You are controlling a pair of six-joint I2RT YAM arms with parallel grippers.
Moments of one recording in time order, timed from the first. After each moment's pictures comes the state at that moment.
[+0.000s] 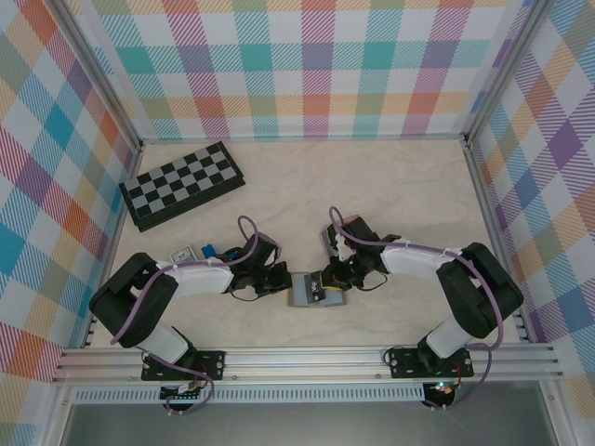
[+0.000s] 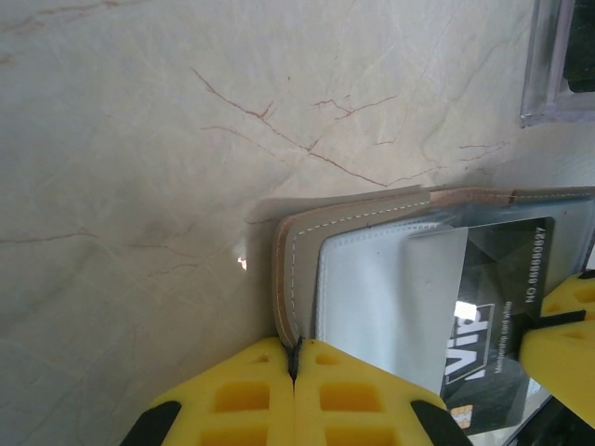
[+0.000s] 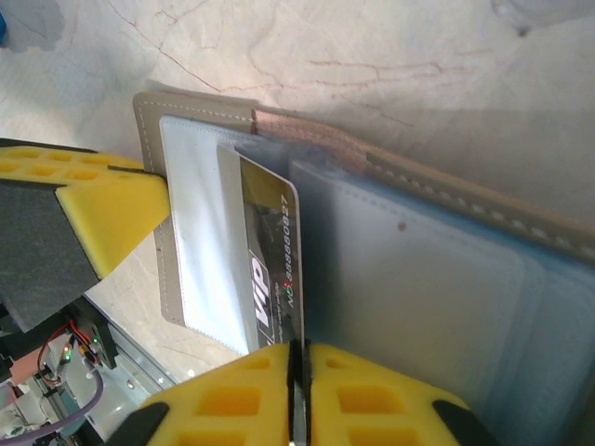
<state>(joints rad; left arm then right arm) -0.71 1.54 0.61 -0.07 0.35 -0.92 0.63 1.57 0.75 -0.36 -0.59 0.70</state>
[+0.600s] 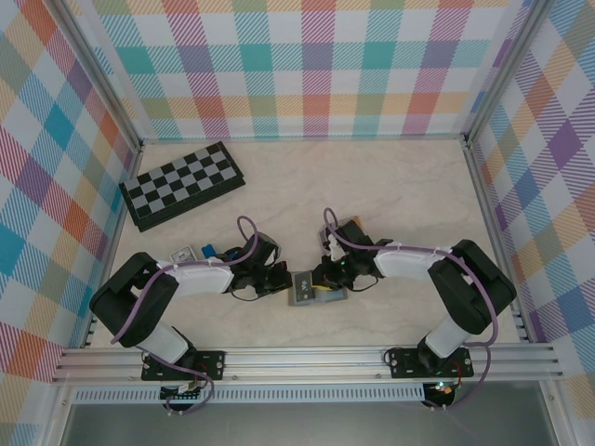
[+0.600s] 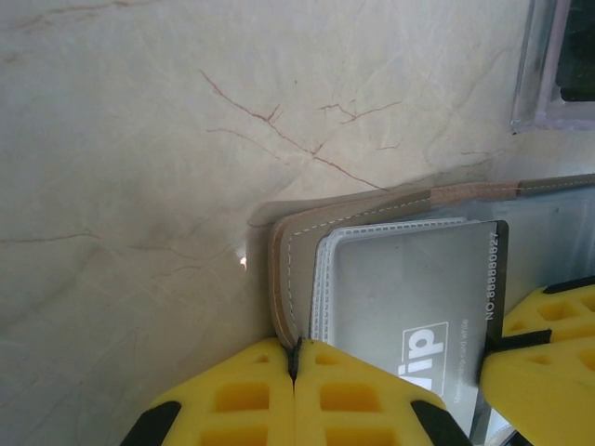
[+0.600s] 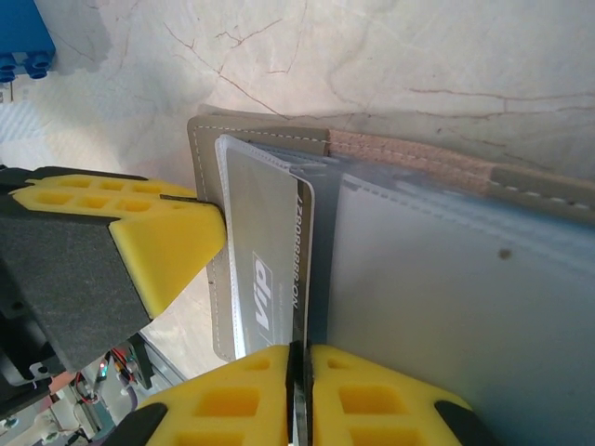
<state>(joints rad) -0.71 1.54 0.61 -0.06 0.35 -0.94 0.70 1.61 0.73 -0.20 -0.59 0.83</state>
